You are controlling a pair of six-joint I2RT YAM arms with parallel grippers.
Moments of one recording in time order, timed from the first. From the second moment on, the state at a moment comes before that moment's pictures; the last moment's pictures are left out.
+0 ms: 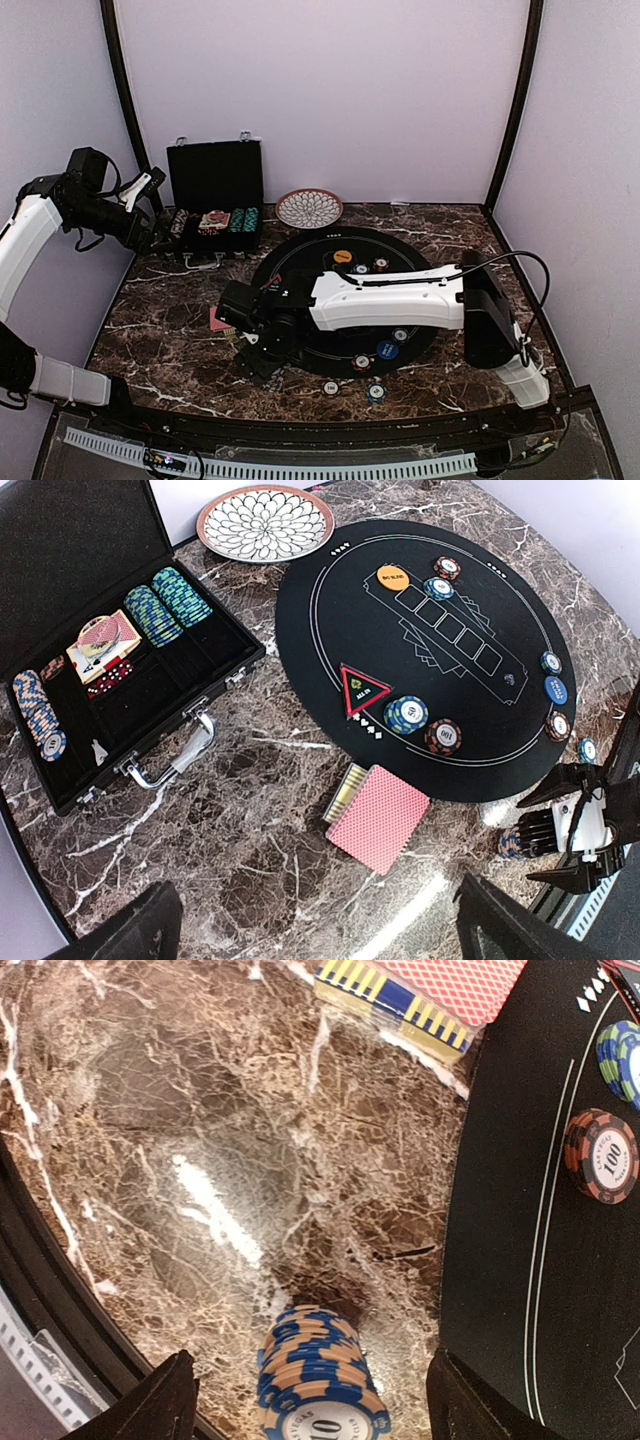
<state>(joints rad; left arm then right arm) 0.01 1.21 1.32 -1.06 0.55 0.48 1.34 2.30 2.03 -0.95 0.07 0.45</state>
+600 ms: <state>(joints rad) 0.01 1.20 1.31 -1.06 0.55 0.49 1.35 2.31 2.06 -0.98 0.13 0.44</state>
